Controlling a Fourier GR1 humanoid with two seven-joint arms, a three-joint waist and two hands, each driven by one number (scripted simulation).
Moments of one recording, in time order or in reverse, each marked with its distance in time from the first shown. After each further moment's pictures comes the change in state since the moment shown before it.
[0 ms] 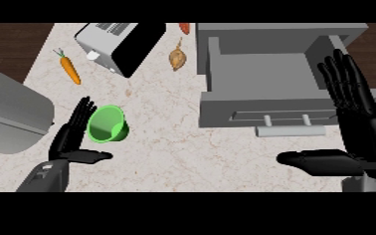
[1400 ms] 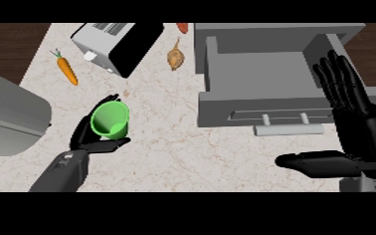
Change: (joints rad) left arm -0.087 -0.076 -0.001 0.064 0.008 -0.096 -0.023; right arm 0.000 0.008 0.006 0.003 -0.016 0.021 0.009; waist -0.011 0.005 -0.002
